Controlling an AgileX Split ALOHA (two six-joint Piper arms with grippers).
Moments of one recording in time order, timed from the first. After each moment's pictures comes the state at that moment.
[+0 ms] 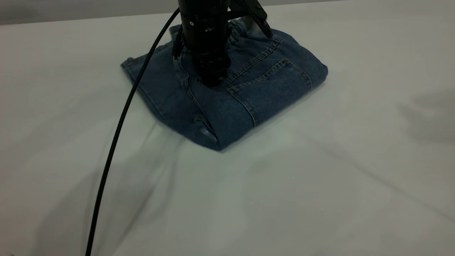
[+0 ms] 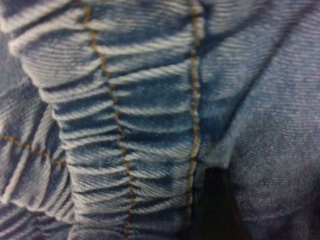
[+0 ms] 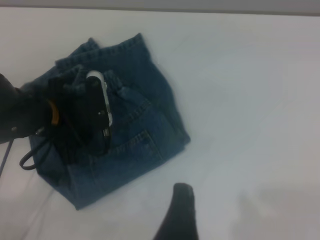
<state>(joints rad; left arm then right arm) -0.56 2.52 -1.94 0.18 0.97 0.47 -0.01 1.39 -1.58 0.29 1.22 -0.12</state>
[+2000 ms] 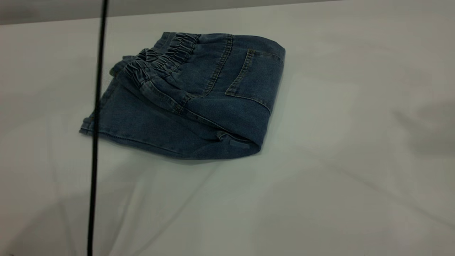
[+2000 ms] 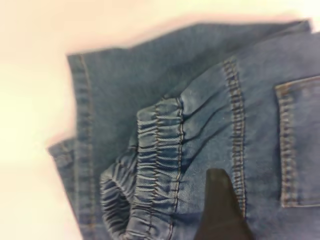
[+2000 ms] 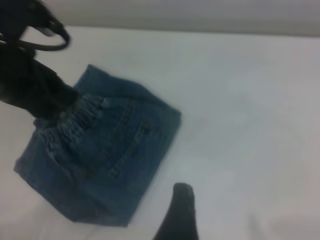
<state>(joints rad) -0.56 2.18 -2.14 0.13 1.23 -0.10 -0.01 1.30 -1.58 0.34 1.22 -0.13</state>
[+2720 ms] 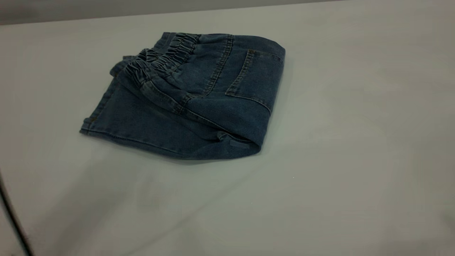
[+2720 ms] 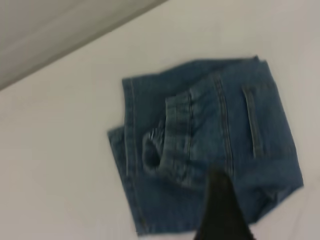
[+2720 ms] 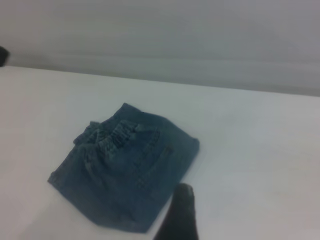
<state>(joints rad) -0.56 1.52 -1.75 0.14 1.22 -0.06 -0.01 0.78 -1.33 0.38 1.22 -0.14</state>
